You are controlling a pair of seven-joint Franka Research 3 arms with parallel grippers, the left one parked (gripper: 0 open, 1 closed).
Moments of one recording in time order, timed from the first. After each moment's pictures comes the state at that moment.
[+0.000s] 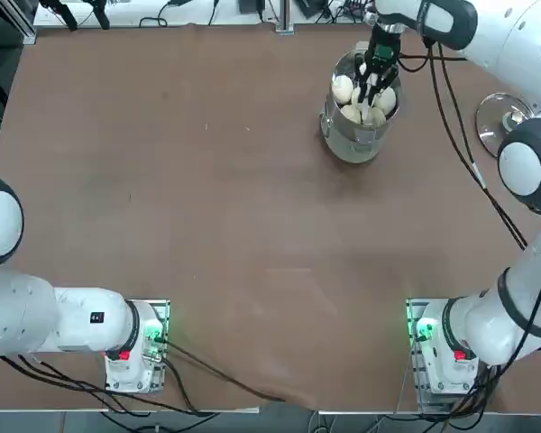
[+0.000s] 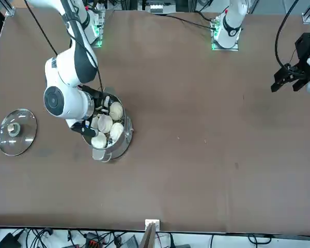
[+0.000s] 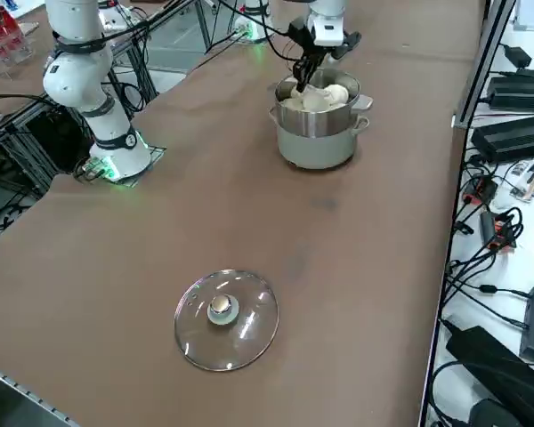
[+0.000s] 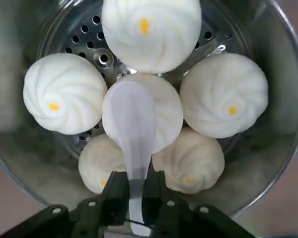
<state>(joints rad) 0.34 0.40 0.00 -1.59 0.23 1.74 0.53</state>
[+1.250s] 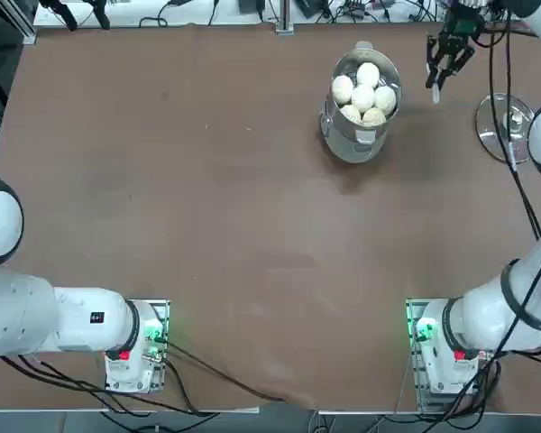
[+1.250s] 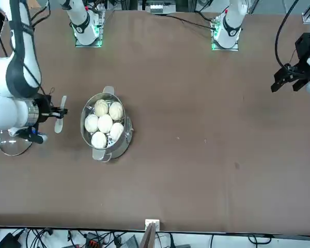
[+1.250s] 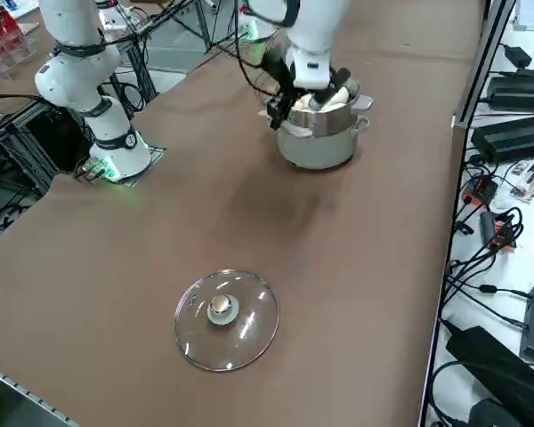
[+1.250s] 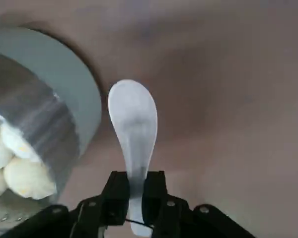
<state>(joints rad) 0.00 0.40 -0.02 -1.53 0.12 1.54 0.18</state>
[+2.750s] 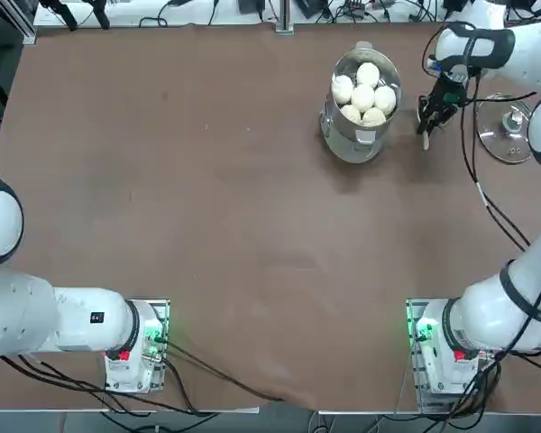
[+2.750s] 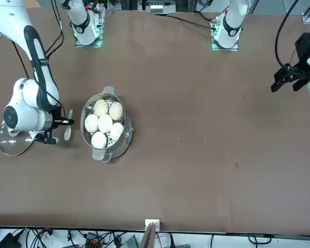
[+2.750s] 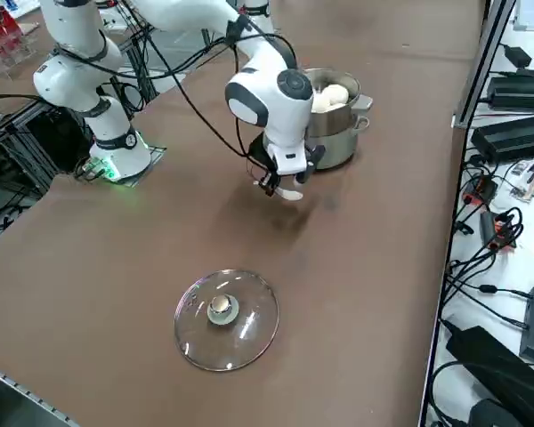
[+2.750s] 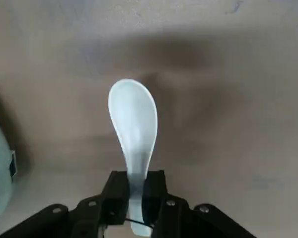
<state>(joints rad) -0.06 0.49 -0.01 -1.91 0.12 2.10 -0.01</state>
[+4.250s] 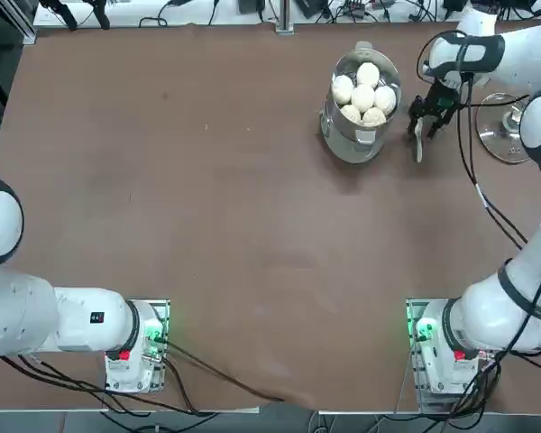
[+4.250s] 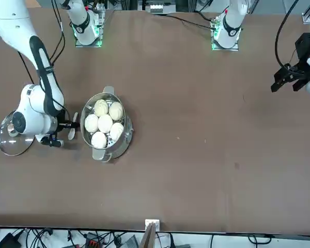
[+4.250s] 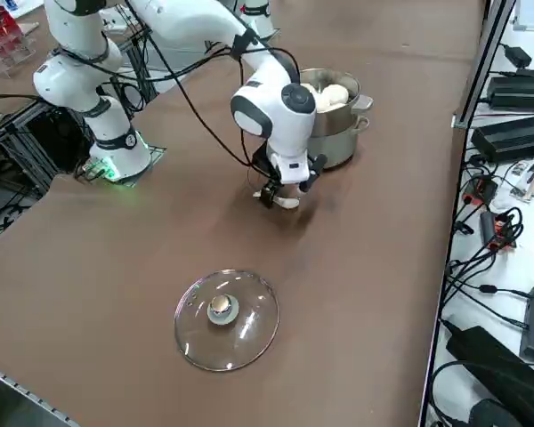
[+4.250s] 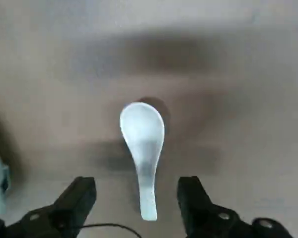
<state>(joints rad) -0.05 0.52 0.00 -1.88 0.12 2.13 -0.02</state>
